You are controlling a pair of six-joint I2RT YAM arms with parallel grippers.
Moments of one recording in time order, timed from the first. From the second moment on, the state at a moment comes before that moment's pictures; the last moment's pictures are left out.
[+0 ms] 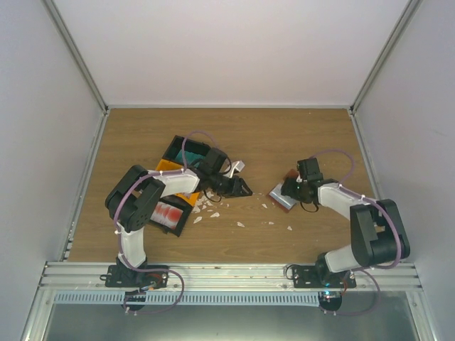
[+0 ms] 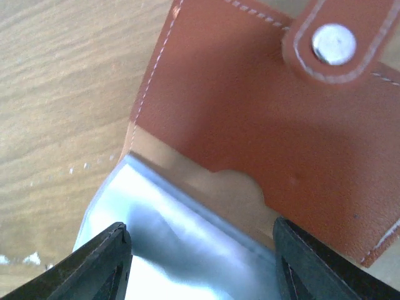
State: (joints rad) left arm -0.65 1.89 1.08 -0.04 0.73 -0.59; right arm 0.20 1.47 0.67 -0.27 -0.07 0.48
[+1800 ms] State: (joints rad) left arm -0.72 2.01 1.15 -0.08 0.71 -0.67; right arm 0.48 1.43 0.58 -0.17 -0.11 0.50
